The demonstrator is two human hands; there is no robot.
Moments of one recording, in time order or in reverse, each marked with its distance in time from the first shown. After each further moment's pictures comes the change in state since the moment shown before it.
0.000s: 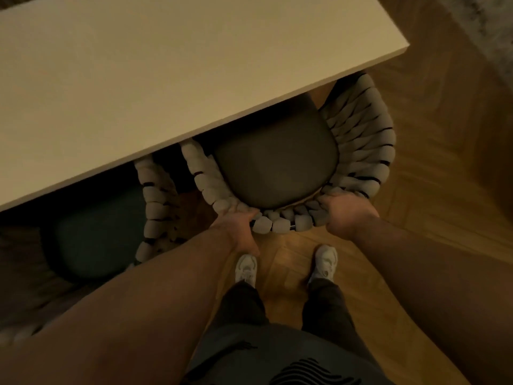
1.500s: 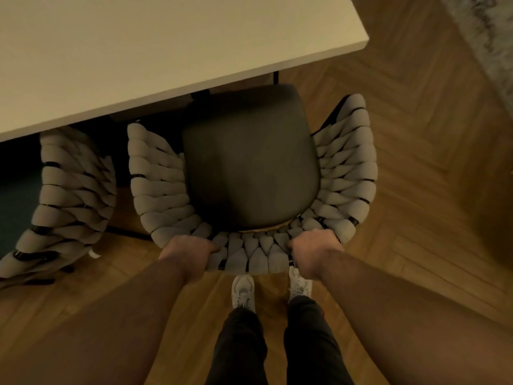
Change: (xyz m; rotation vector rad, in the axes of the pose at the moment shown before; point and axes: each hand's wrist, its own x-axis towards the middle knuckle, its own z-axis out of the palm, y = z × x) left_hand 0.037 0.137 0.077 0.269 0.084 -0.122; right_hand 0.011 0.133 0.077 -0.296 -0.156 -0.269
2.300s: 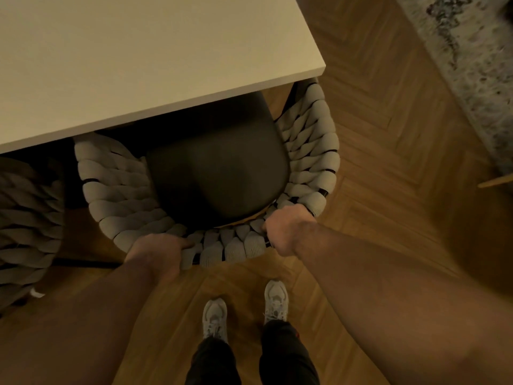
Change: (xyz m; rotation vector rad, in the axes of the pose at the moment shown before) left_hand 0.068 0.028 -0.086 -0.070 0.023 -0.075; right_hand 0.063 0.105 -0.071 -0.110 0.051 -0.066
